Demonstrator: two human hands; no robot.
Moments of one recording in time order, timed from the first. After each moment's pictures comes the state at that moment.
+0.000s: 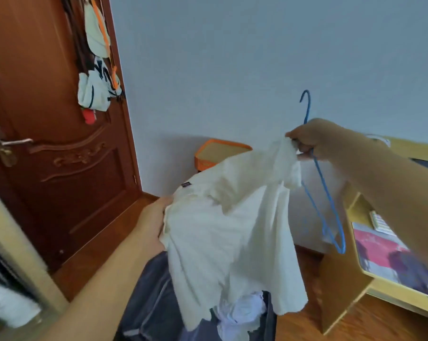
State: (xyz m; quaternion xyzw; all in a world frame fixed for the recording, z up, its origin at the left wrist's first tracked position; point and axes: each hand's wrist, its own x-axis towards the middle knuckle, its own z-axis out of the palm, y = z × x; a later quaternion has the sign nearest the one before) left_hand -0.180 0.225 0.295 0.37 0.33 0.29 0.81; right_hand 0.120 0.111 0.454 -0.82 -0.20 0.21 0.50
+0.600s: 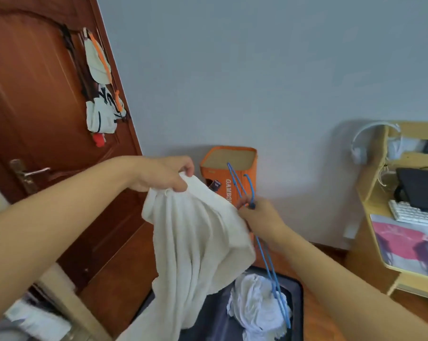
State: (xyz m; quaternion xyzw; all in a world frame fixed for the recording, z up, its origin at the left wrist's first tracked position) left_hand -0.149 0.256 0.441 0.90 0.29 -0.07 0.33; right_hand 0.020 0.090 0.296 -0.70 -0.35 0.27 0.56
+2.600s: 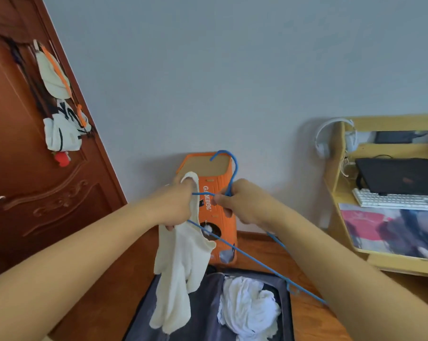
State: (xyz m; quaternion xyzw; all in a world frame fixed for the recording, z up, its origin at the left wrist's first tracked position) left_hand -0.095 0.215 0.397 0.96 0.28 -0.03 0.05; right_hand 0.021 0.063 0.379 -0.78 -0.43 0.21 0.40
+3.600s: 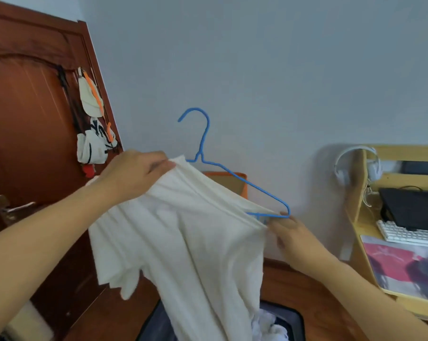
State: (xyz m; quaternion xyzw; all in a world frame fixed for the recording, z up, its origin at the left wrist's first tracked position) left_hand -0.150 0.301 0.467 0.93 0.14 0.34 -0.06; right_hand 0.110 0.024 0.287 -0.73 -0.62 -0.17 0.24
